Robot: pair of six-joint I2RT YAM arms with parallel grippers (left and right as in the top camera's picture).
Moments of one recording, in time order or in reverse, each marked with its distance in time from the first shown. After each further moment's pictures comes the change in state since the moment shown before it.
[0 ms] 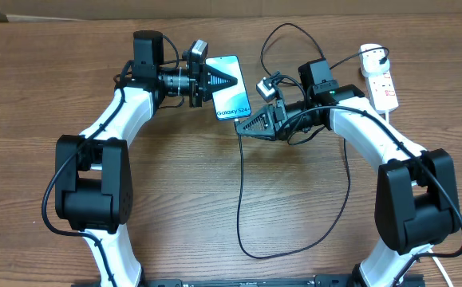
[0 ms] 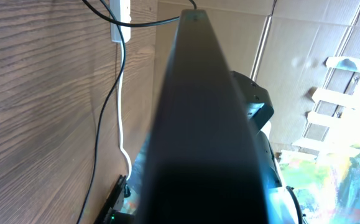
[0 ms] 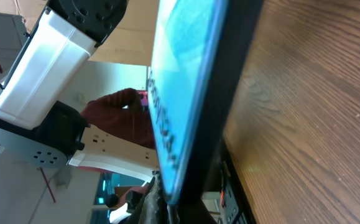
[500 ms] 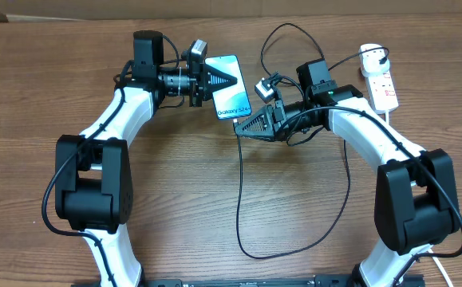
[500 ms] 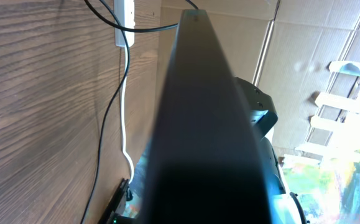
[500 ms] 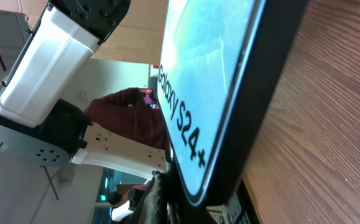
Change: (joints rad) left arm 0.000 0.000 0.000 0.000 -0.015 0.000; right arm 0.005 0.000 0.000 -0.002 -0.007 0.000
